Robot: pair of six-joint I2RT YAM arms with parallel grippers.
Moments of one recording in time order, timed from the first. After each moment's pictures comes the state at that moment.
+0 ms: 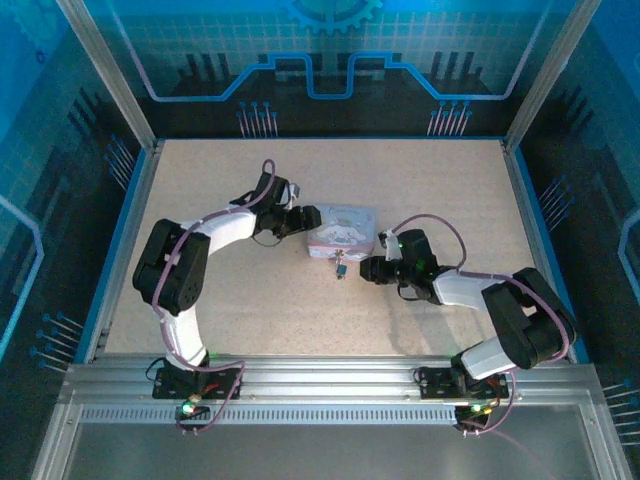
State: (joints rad) left arm -0.34 1.86 1.17 -0.23 0.38 -0.59; right arm 0.42 1.48 0.49 0.25 -0.41 0.48
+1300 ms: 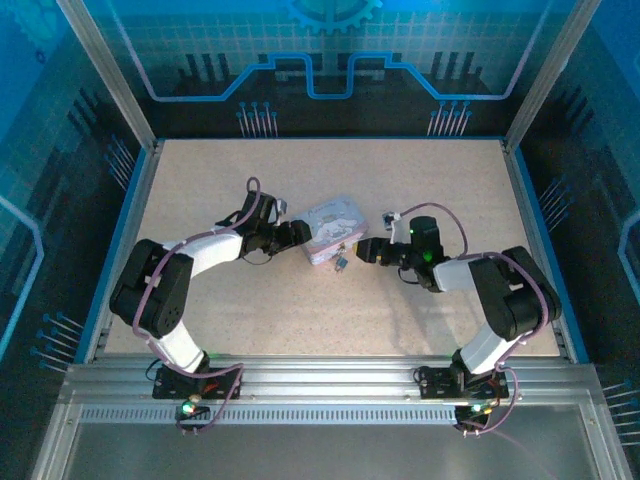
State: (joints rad) left arm -0.34 1.68 0.92 -0.13 0.38 -0.69; right arm 0.31 1.65 0.54 0.59 -0.66 0.55
